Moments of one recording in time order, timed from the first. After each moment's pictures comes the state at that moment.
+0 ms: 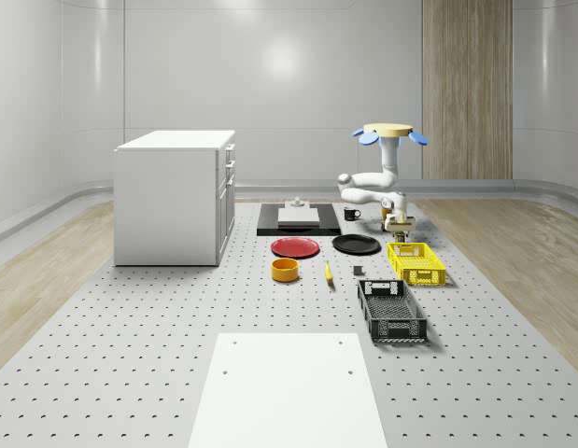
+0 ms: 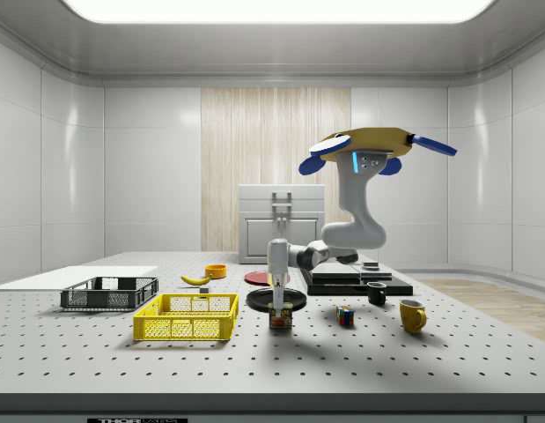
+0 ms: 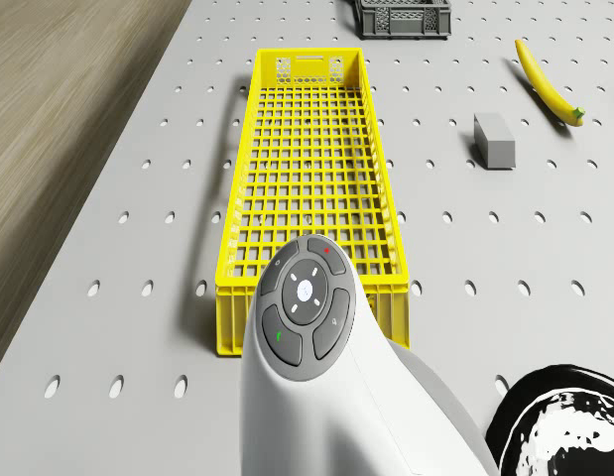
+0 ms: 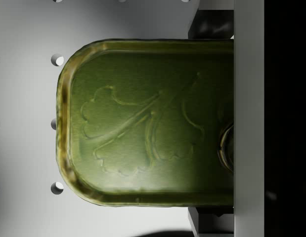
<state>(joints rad) -1.15 -1.41 1.19 -2.84 -1.98 1.53 1.65</state>
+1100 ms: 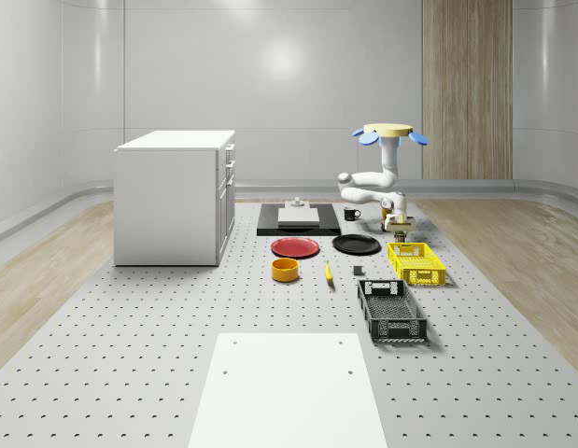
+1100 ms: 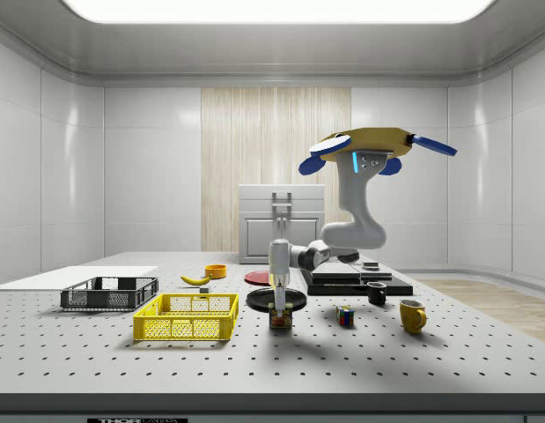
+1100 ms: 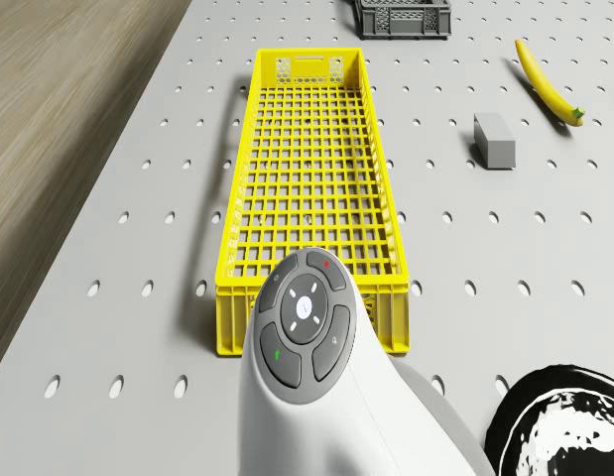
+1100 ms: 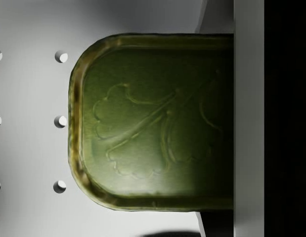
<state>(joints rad) -1.13 -1.43 1.19 -2.86 -1.98 1.54 1.64</state>
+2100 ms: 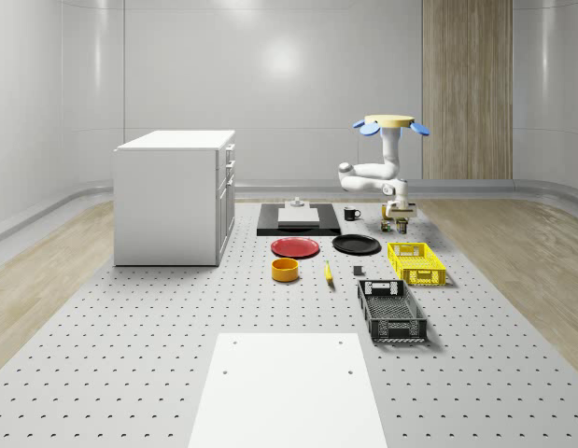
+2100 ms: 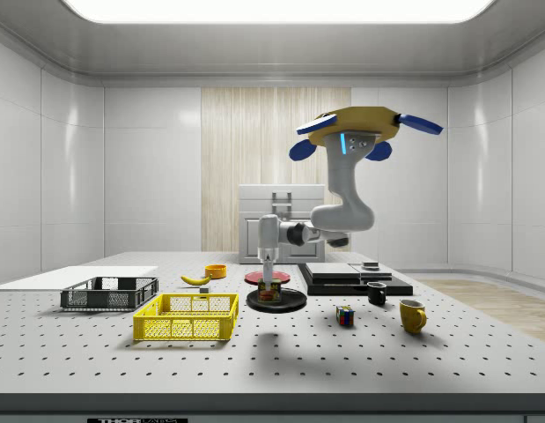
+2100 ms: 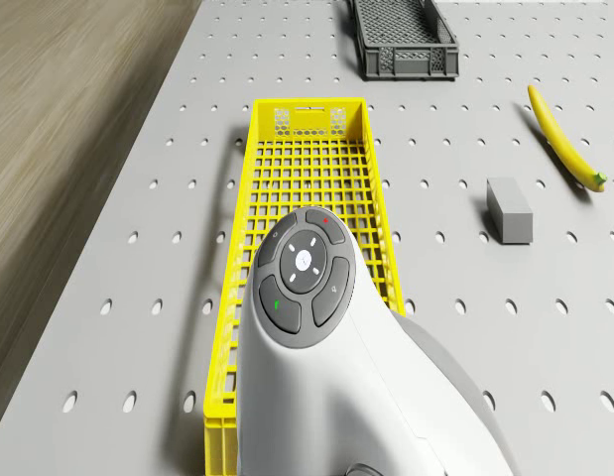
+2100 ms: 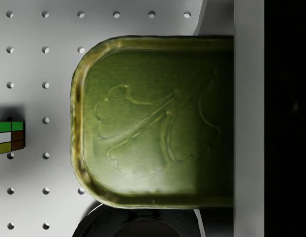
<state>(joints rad) -1.13 -1.44 1.29 -2.88 -1.88 1.51 1.67</state>
